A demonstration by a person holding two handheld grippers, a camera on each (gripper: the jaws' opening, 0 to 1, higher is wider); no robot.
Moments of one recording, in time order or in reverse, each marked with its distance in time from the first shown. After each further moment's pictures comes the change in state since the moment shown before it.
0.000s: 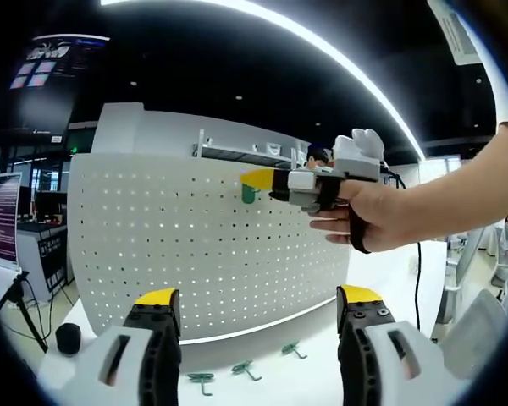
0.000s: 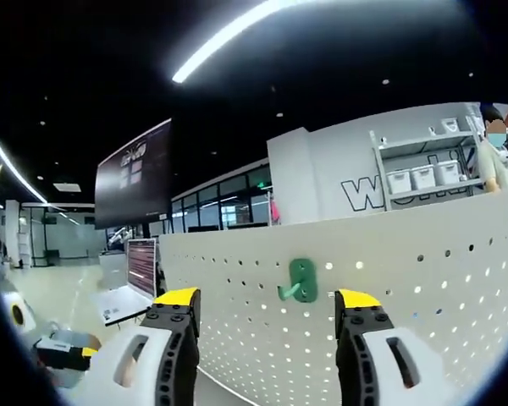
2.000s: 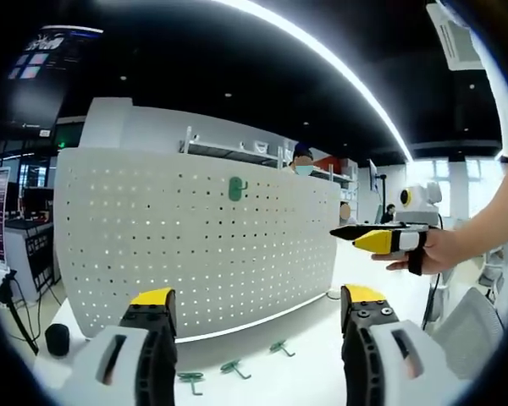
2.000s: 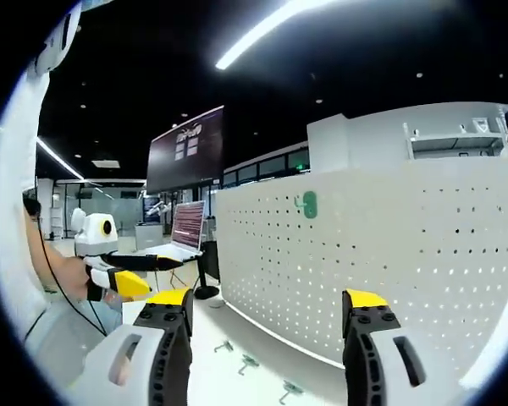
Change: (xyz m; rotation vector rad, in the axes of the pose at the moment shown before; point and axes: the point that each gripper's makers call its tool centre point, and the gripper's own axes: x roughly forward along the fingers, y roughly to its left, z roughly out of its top) left arm 0.000 -0.009 -0.002 -0.013 0.012 -0.085; right arm -0.156 0.003 -0.061 -0.059 0.108 0.168
